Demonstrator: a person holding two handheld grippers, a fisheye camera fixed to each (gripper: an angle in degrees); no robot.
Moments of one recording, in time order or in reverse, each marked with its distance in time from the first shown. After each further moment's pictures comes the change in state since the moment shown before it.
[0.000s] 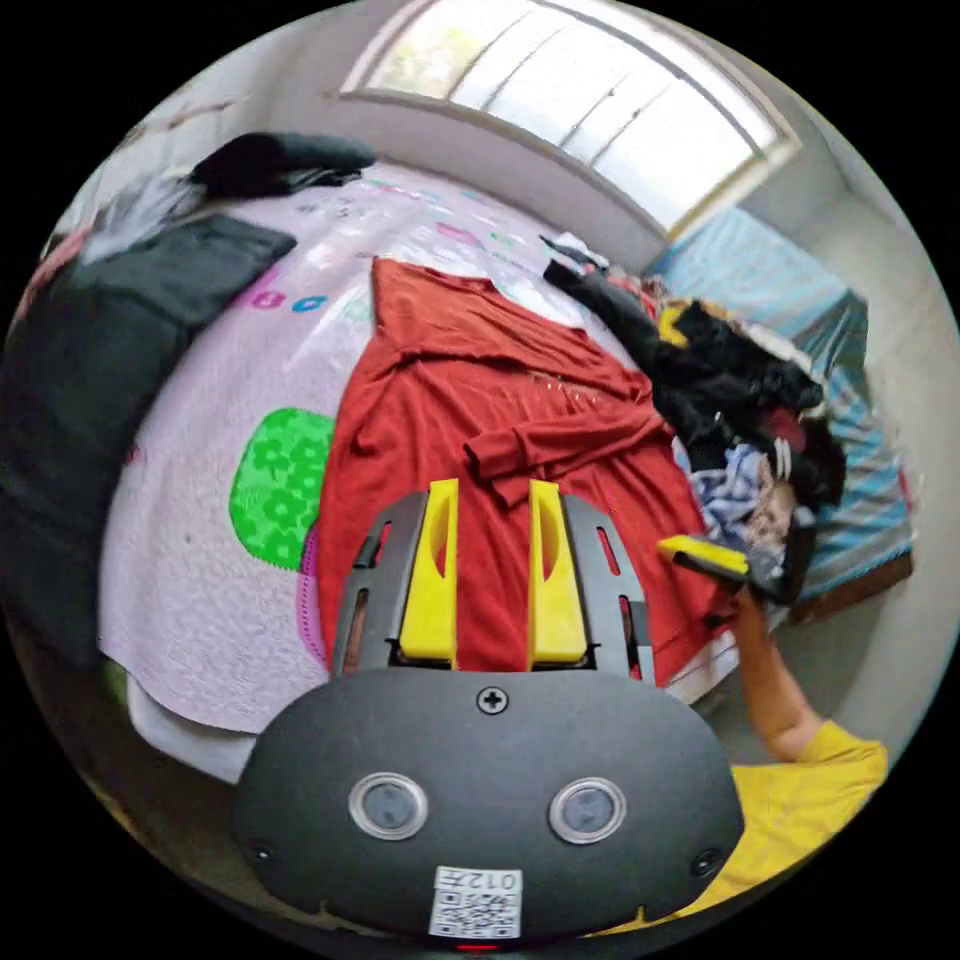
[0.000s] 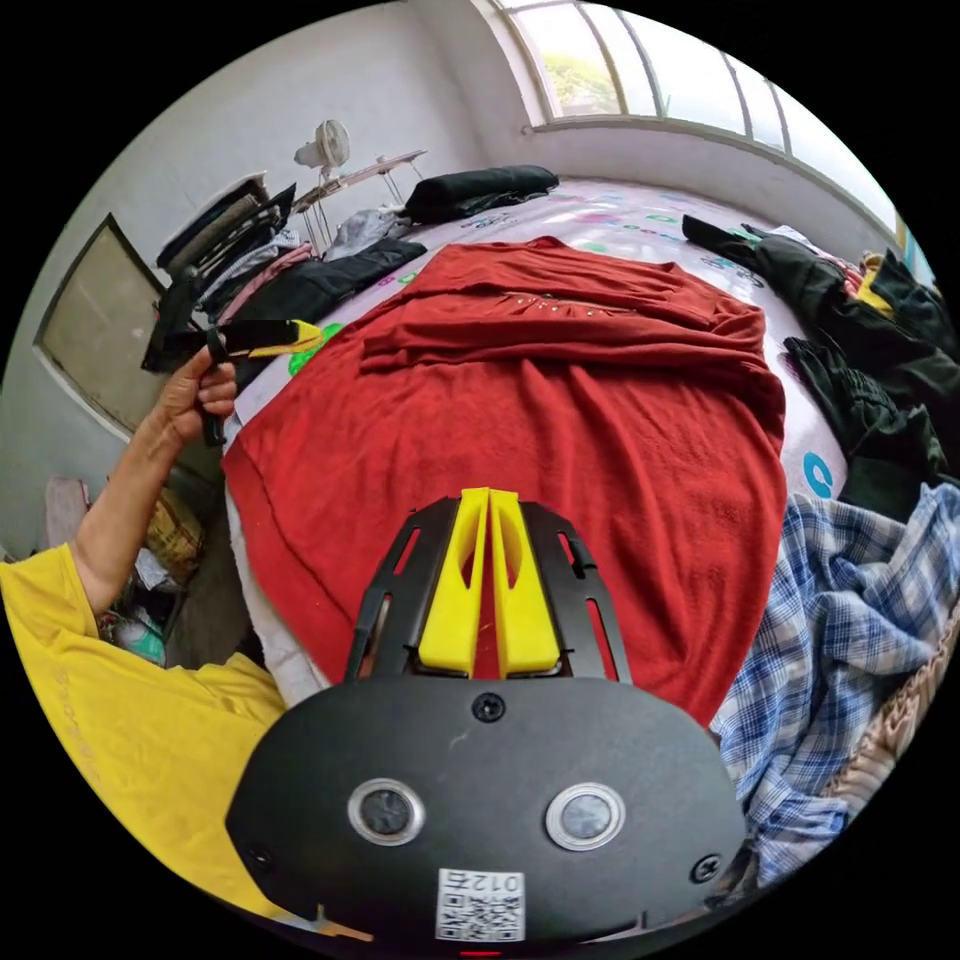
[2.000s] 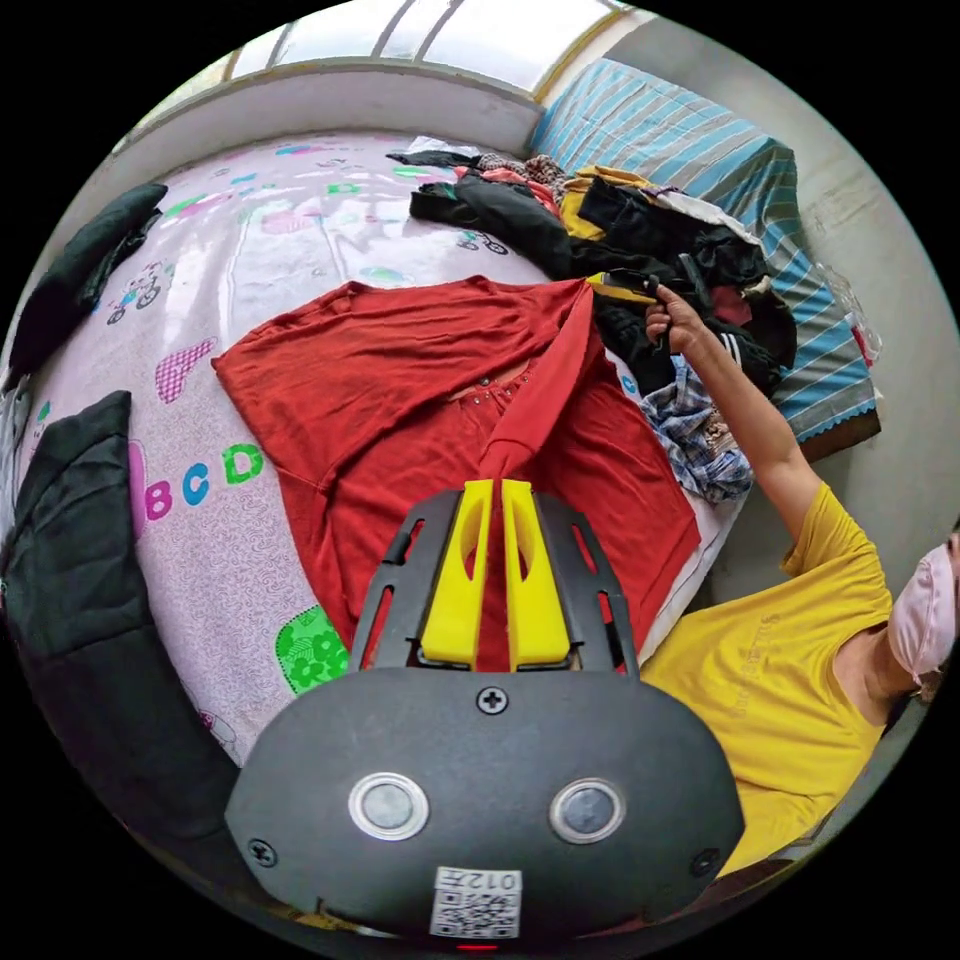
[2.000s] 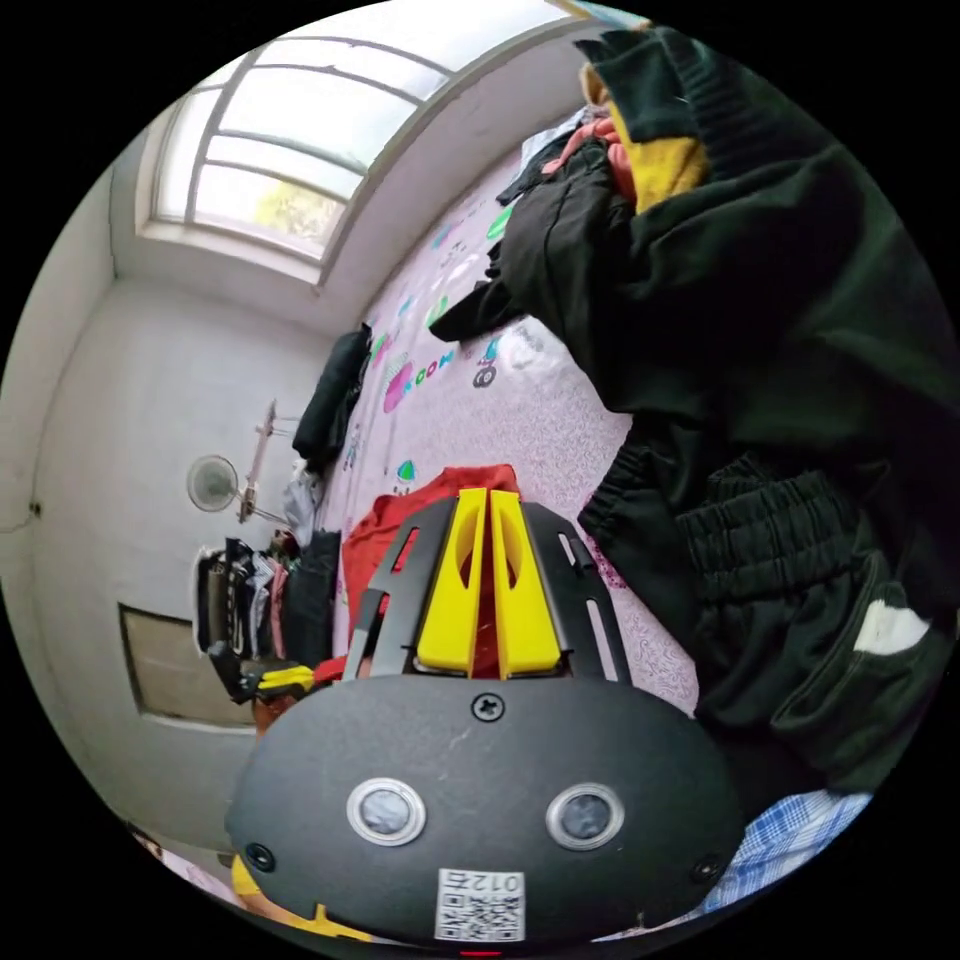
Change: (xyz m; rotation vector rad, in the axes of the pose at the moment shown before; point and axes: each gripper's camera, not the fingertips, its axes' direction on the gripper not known) left arm -0.128 -0.213 0.150 -0.307 0.208 0.314; right arm 0.450 -0.354 -0.127 0.211 -0.270 0.754
